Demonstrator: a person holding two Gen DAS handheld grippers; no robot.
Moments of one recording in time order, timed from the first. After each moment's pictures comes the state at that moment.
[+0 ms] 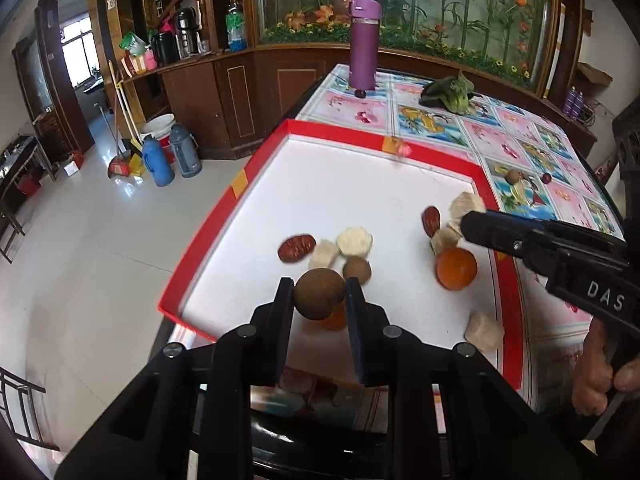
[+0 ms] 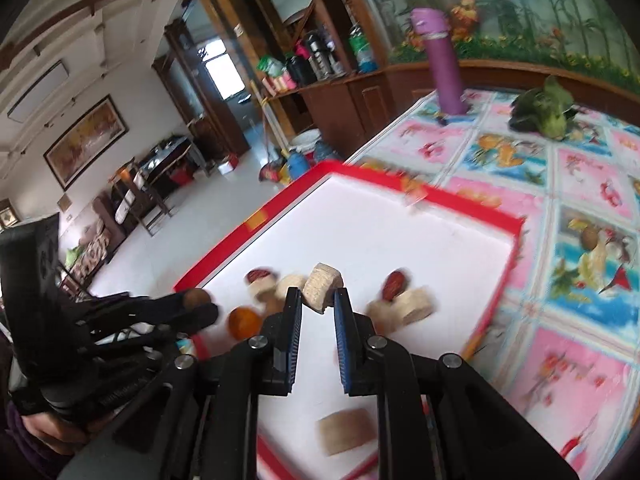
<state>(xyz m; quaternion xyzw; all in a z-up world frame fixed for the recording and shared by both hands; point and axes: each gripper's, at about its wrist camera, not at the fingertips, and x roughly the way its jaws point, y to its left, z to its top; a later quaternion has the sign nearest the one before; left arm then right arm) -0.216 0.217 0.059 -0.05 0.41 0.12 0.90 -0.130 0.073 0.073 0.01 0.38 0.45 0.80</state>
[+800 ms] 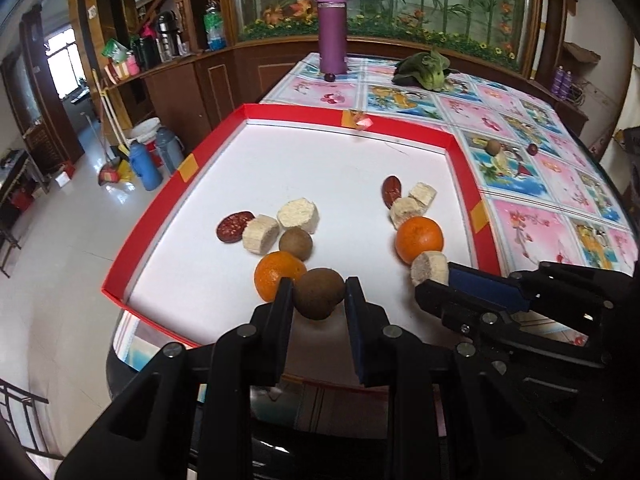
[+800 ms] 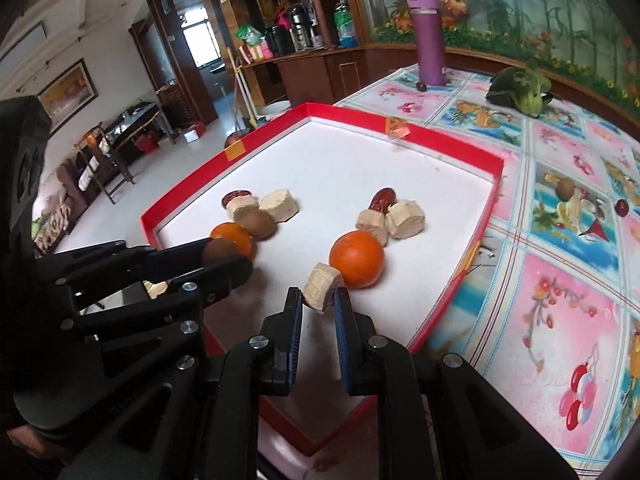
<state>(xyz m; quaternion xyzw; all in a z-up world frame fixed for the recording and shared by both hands) -0.209 0.175 0.040 -0.03 0.42 0.11 0.90 -0.170 0.068 0.041 -0.06 0.40 0.39 0.83</state>
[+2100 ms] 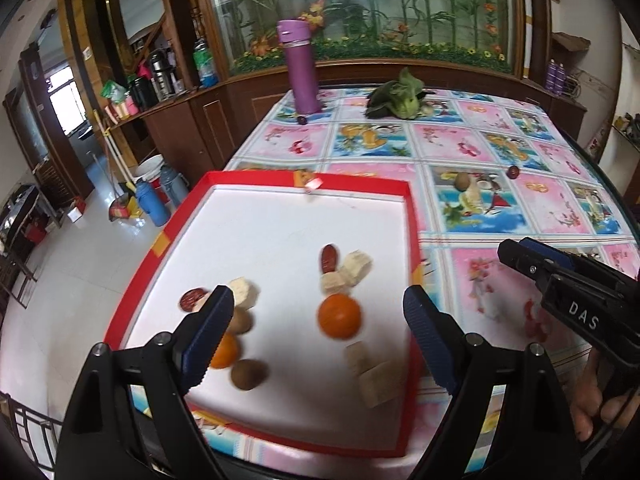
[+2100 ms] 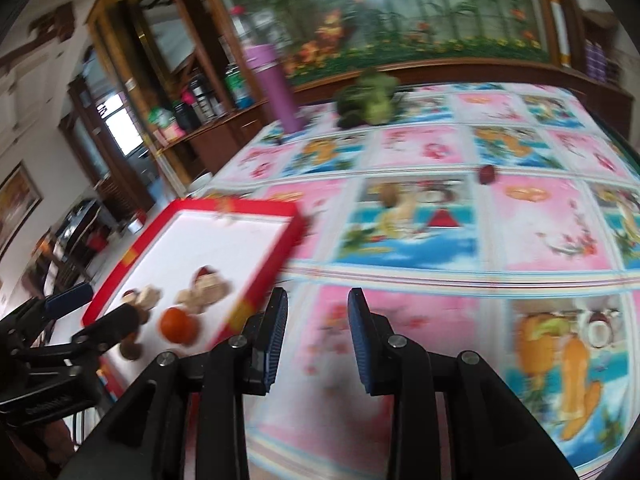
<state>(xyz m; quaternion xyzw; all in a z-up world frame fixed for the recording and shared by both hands) -0.169 0.109 0.079 0.02 0.39 0.11 0.91 -0.107 -0.073 0.054 0.08 0.37 0.25 0.89</state>
